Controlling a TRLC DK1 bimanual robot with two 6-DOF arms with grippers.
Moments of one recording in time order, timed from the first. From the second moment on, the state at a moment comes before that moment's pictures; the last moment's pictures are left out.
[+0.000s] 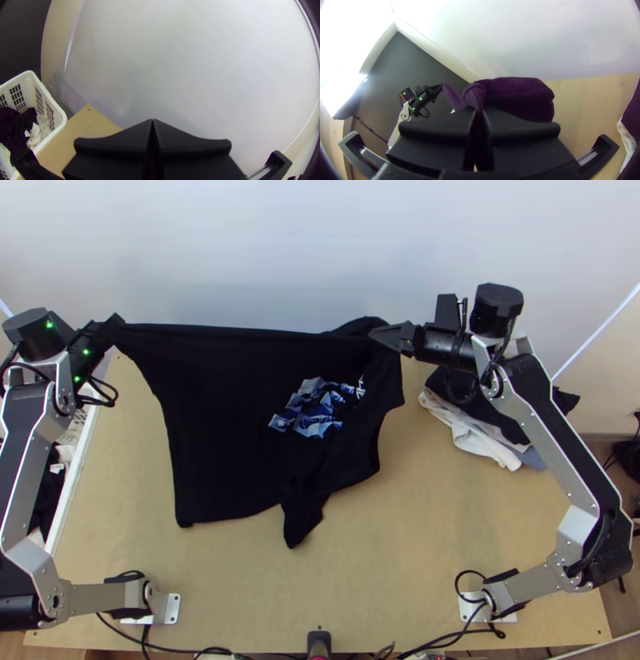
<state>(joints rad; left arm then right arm) 0.18 1.41 1.45 -0.29 0.01 -0.54 0.31 1.61 1.64 -0.29 -0.72 0.68</state>
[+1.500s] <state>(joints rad) 0.13 1.44 1.88 -0.07 -0.20 -0.35 0.15 1.65 2.25 -0.22 -0.39 0.48</state>
